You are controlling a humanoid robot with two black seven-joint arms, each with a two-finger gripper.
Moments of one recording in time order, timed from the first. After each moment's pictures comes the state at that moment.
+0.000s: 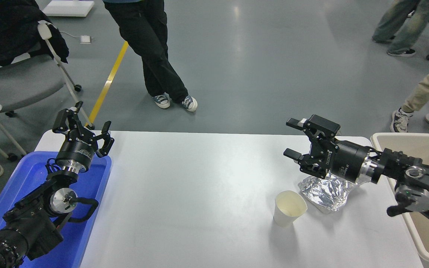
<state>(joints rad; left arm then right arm) -0.59 0.30 -0.87 -0.45 0.19 -0.49 -0.64 0.68 -0.76 0.42 1.37 -0.76 0.31 0.35</state>
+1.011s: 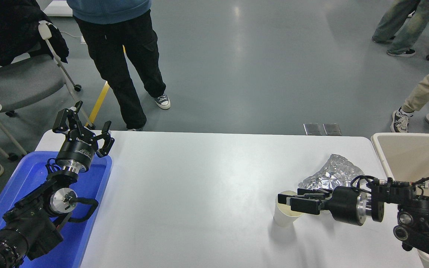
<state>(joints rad) -0.59 0.30 -0.87 -0.45 0.19 -0.49 -0.64 0.66 -0.77 0.27 1.39 -1.54 0.04 0.37</state>
